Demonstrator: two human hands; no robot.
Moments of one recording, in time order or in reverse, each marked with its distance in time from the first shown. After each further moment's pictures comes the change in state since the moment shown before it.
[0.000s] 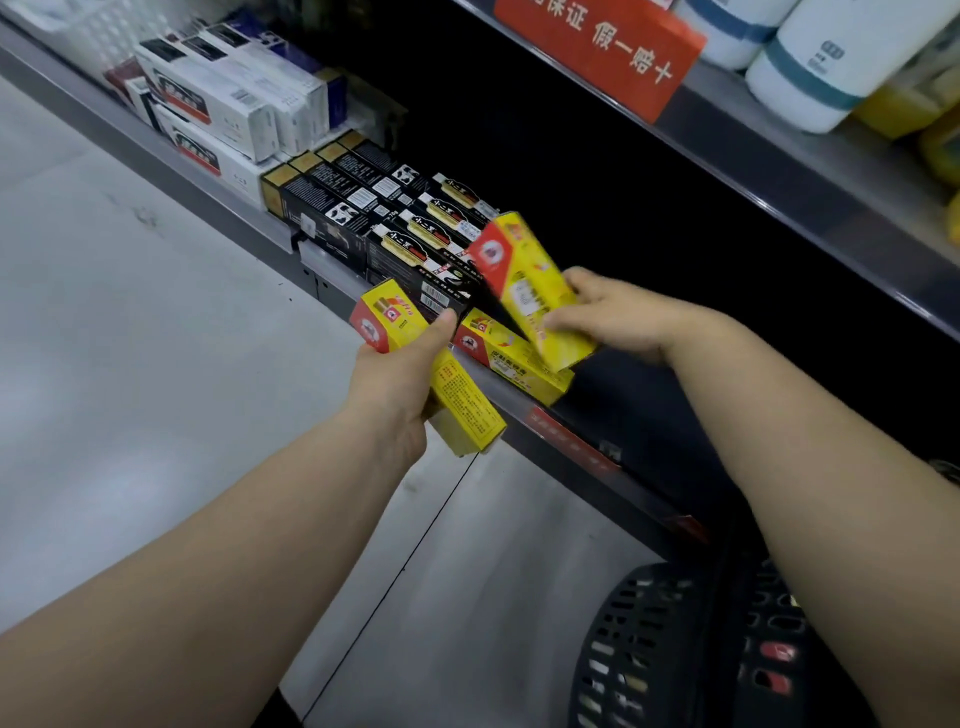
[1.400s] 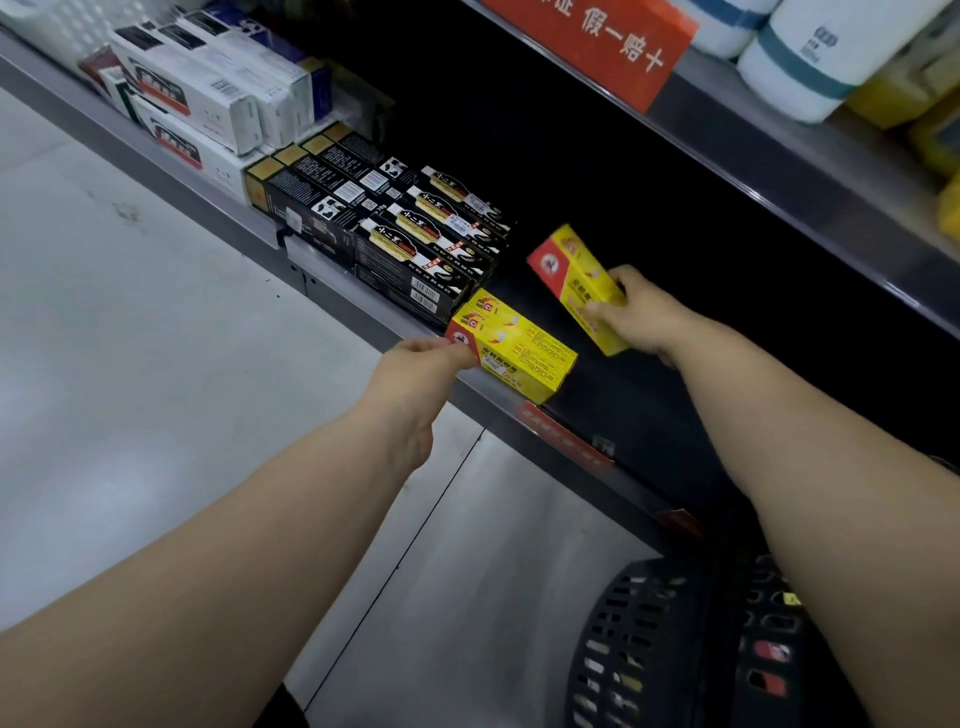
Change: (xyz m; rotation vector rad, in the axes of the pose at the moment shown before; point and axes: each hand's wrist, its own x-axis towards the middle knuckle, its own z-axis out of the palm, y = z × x) left_hand 0.007 -0.010 0.010 0.307 -0.043 -0.053; right_hand 0.019 0.051 -0.023 -0.282 0.401 0.169
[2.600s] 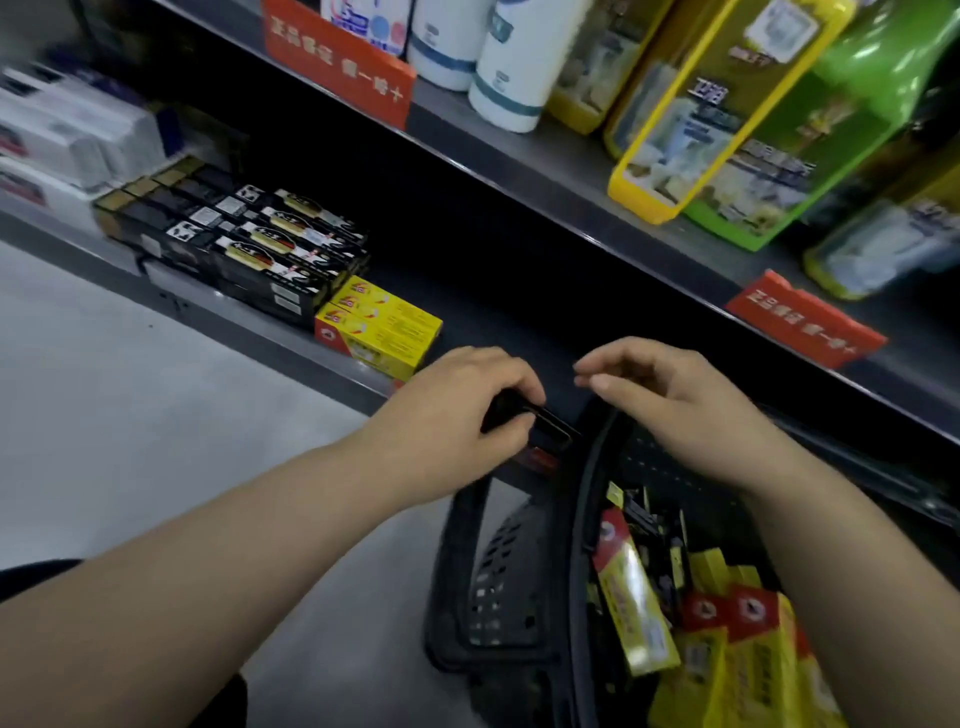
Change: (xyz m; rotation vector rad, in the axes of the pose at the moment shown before) left_hand -0.133 -0.026 0.070 0.943 -0.576 1.178; right_hand -0.261 0.047 -0.095 0.228 0.065 -0.214
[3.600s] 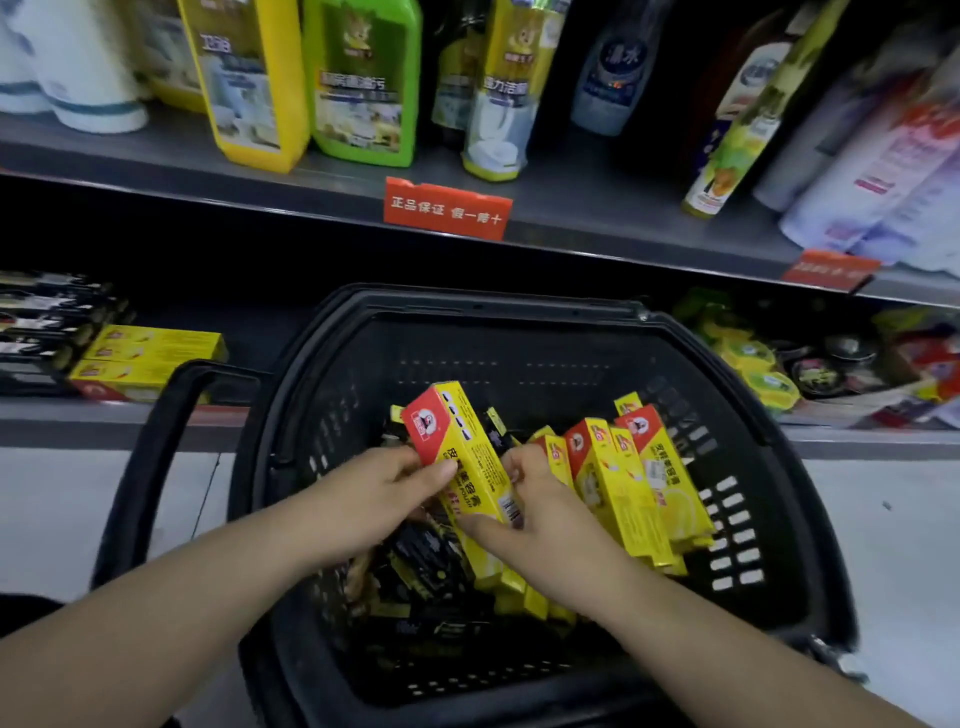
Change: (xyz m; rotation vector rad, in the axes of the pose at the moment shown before) left_hand -0.021 0.128 0.127 -0.239 -0.589 -0.402; right_hand -0.207 0.097 0.026 0.188 0.212 0.361
